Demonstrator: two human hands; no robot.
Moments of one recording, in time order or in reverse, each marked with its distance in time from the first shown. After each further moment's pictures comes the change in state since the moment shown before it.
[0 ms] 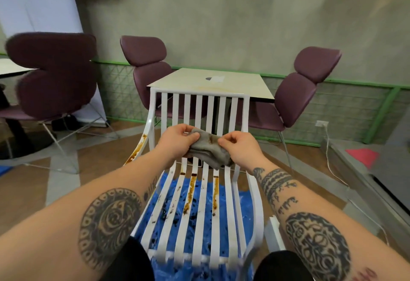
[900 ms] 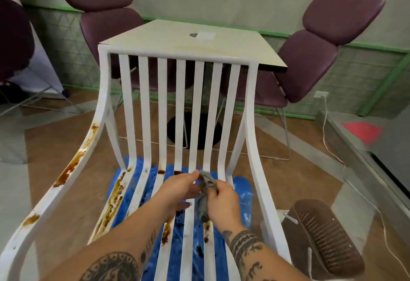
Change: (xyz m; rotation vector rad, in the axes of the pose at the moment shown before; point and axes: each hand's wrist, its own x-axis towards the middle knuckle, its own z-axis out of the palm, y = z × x) left_hand 0.137 -0.185 0.098 -0.245 -0.290 -0.650; right_hand 0.078 0.198 0.151 0.028 0.076 0.361
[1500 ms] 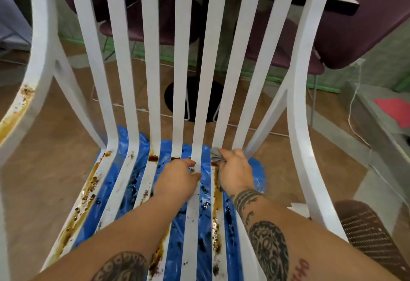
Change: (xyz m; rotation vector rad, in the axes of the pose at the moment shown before) left_hand 0.179 -0.047 -0.016 0.802 0.293 0.180; right_hand 0.167 0.080 0.054 -0.482 -0.072 -0.047
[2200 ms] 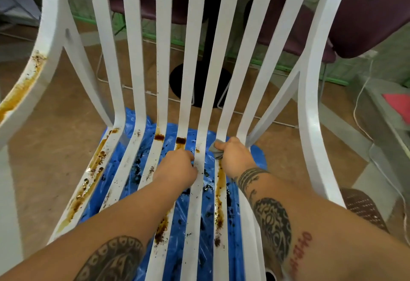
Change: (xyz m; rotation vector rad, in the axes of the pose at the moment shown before) left_hand -0.013 -0.023 0.005 0.181 -0.052 -0.005; right_hand -0.002 -0.006 -0.005 -0.334 -0.268 -0.165
